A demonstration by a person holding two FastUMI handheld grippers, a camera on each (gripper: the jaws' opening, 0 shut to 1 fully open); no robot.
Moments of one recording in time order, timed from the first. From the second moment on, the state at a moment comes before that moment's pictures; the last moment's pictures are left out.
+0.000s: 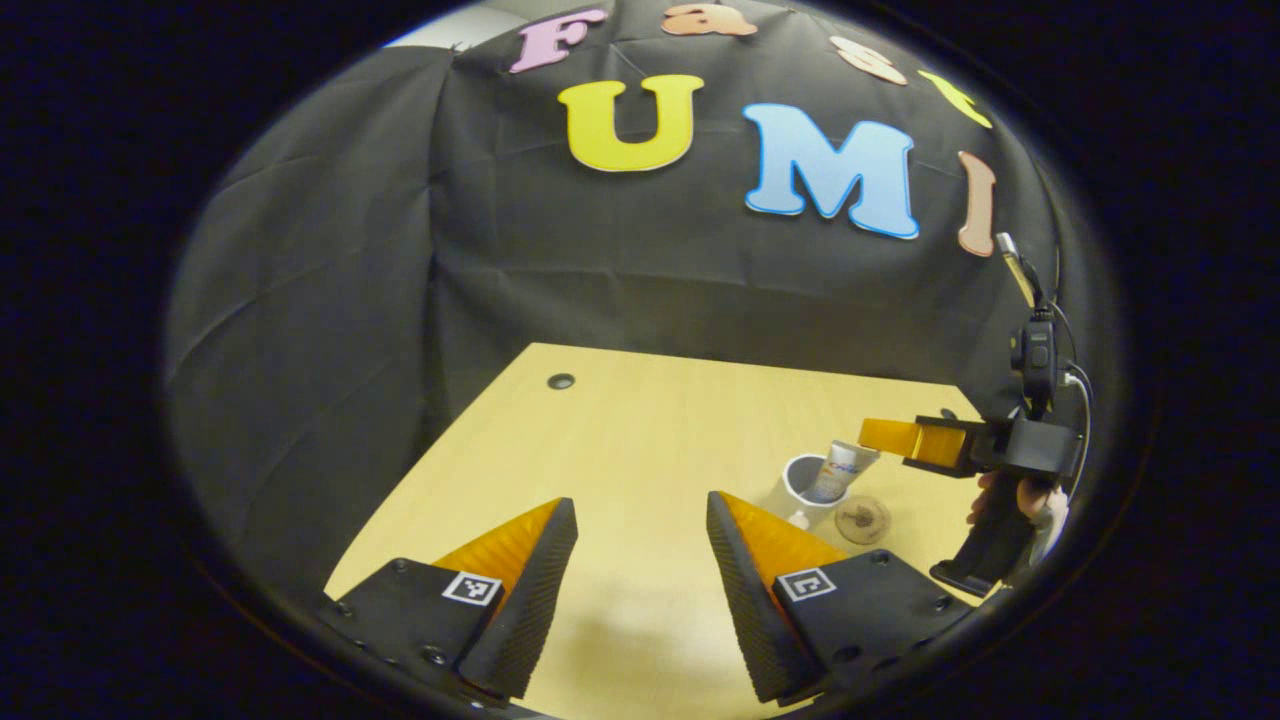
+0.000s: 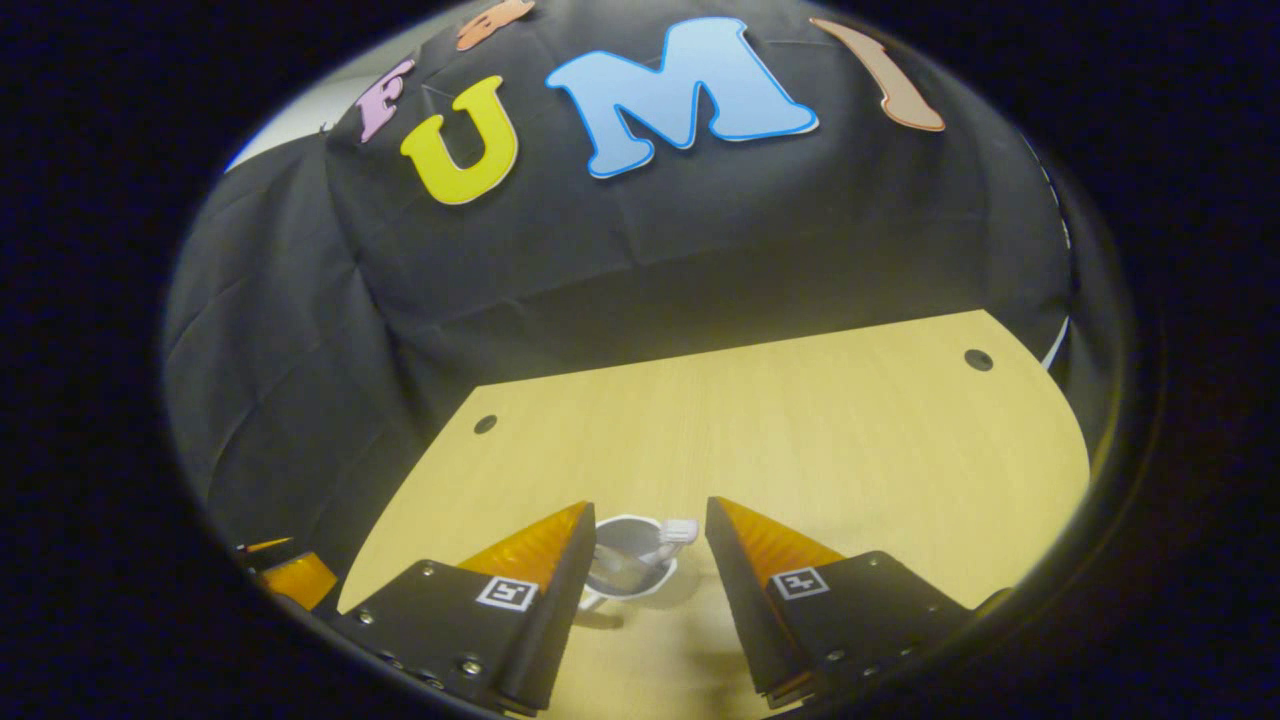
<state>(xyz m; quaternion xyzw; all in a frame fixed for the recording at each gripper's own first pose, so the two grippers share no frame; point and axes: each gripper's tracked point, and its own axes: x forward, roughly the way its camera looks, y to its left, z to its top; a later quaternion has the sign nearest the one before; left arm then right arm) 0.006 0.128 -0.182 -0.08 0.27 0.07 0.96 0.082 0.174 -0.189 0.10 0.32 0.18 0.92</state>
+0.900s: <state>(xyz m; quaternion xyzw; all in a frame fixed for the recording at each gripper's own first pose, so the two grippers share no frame) 0.058 0.014 -0.266 0.02 0.49 -0.17 0.86 -0.009 -0.024 -0.205 0.21 0.34 -0.02 0.92</state>
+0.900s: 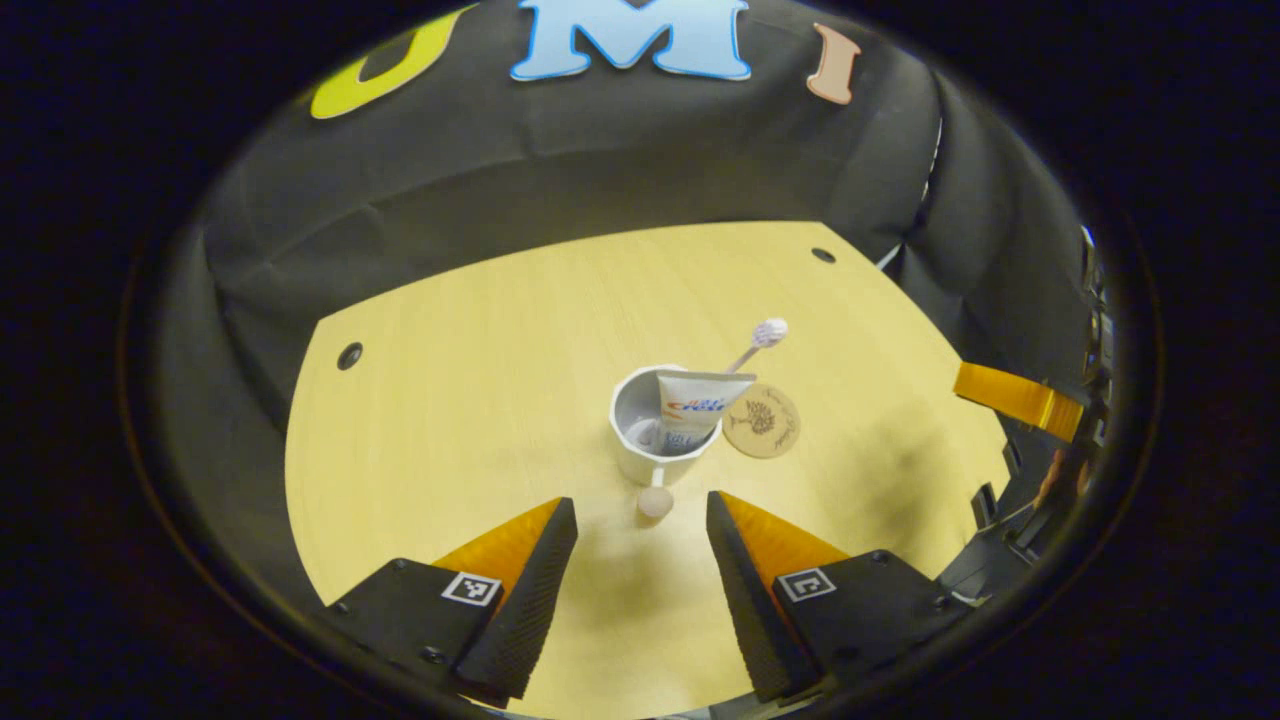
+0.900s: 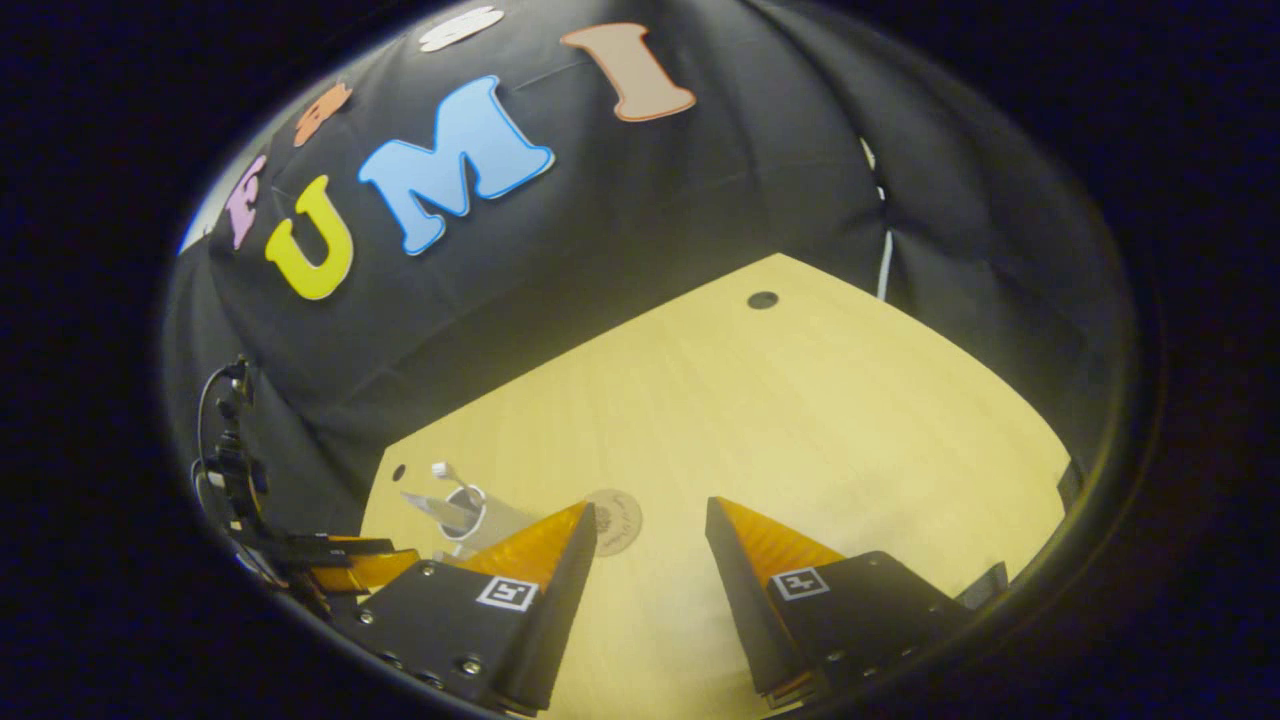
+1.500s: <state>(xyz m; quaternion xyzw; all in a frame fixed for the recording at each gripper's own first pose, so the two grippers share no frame) 0.082 -0.013 -0.339 0.10 0.59 -0.19 0.78 -0.068 -0.090 -0.225 0.23 0.36 -0.11 0.90</state>
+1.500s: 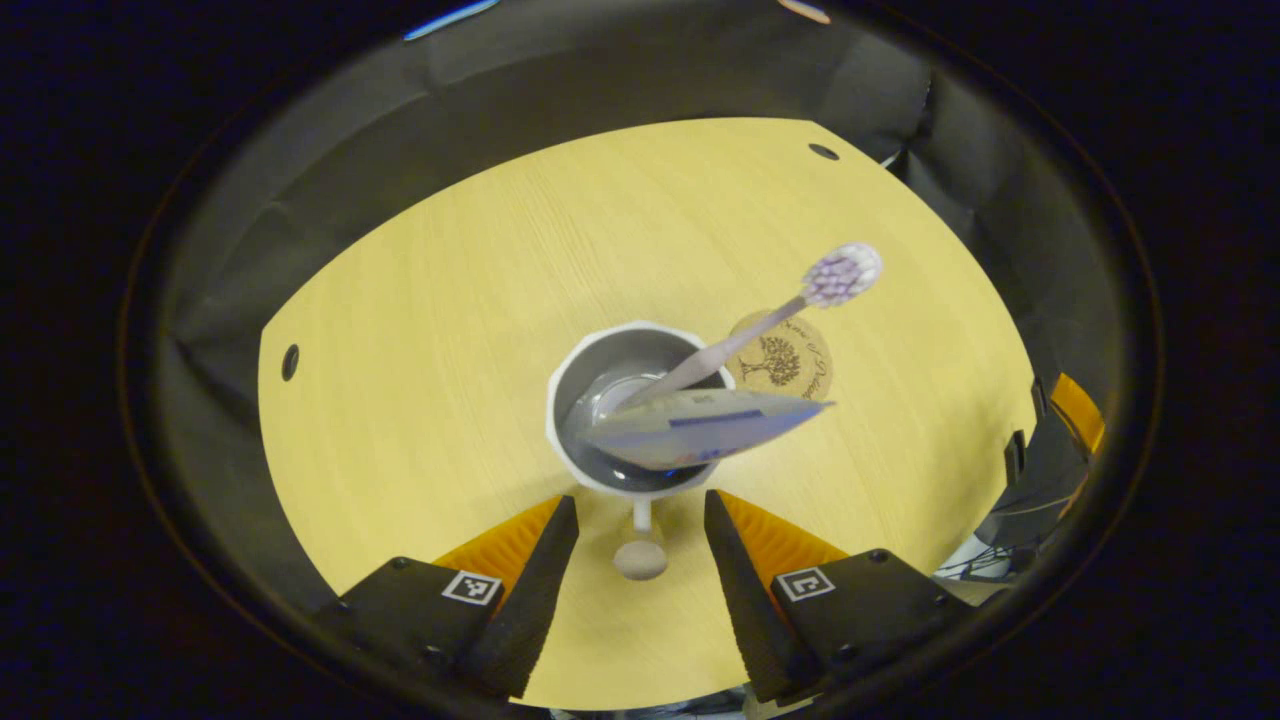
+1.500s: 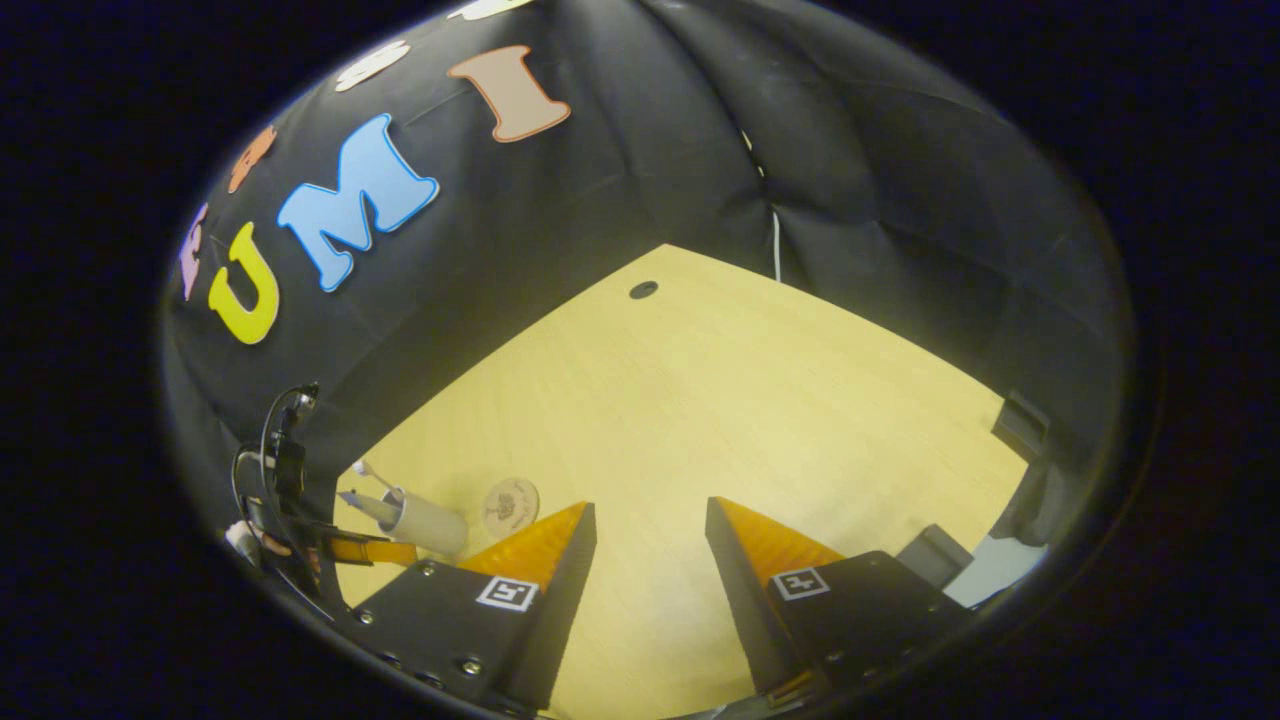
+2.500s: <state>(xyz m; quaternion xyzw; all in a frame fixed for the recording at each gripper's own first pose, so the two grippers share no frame) 0.094 -0.033 -0.374 0.07 0.62 -0.17 0.76 -0.088 -0.079 -0.245 0.22 0.42 -0.11 0.87</state>
